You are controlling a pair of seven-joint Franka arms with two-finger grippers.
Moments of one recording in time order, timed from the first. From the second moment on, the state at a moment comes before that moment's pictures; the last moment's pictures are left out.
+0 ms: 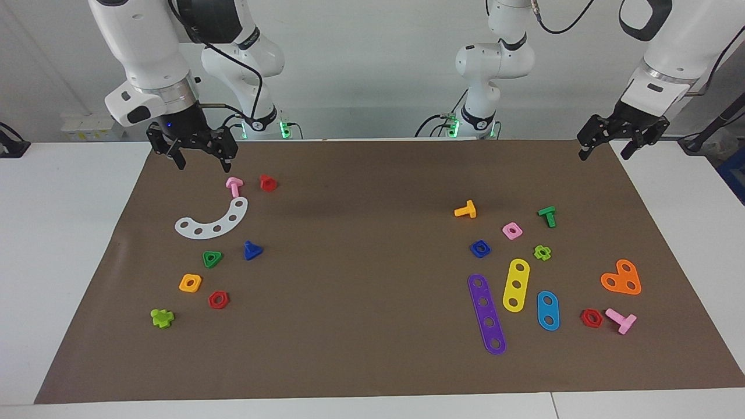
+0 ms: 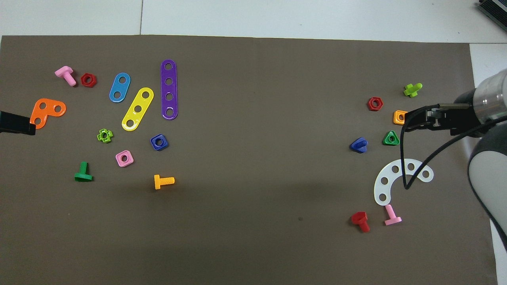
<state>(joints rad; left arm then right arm) -0.07 -0.04 0.11 -1.62 0.00 1.61 0.11 0.04 0.00 0.06 -1.60 -0.02 1.59 0.19</state>
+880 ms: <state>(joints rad) -0.07 -0.04 0.11 -1.63 0.00 1.61 0.11 0.04 -0.02 0.06 -1.63 -0.02 1.58 0.19</state>
